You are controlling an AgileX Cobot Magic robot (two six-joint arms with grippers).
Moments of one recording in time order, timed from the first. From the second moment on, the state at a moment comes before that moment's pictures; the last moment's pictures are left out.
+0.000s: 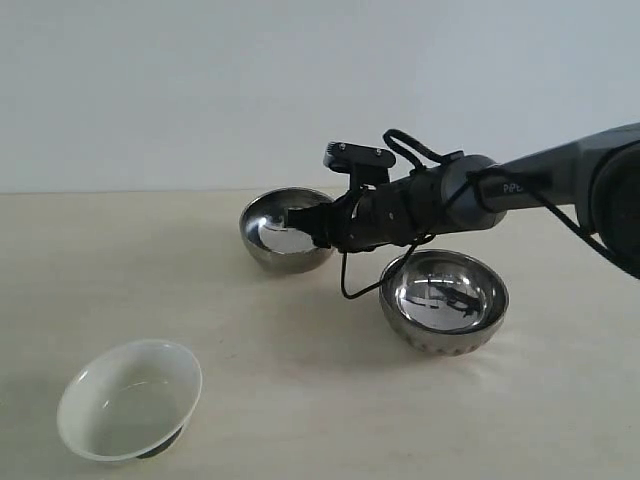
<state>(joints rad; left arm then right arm) -0.07 0.00 0.00 -0.16 0.31 0.09 0.51 2.32 -1.61 -0.02 0.04 0.42</state>
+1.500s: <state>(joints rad) -0.07 0.00 0.00 -0.16 0.31 0.09 0.57 2.14 -1.61 0.18 0.66 0.03</state>
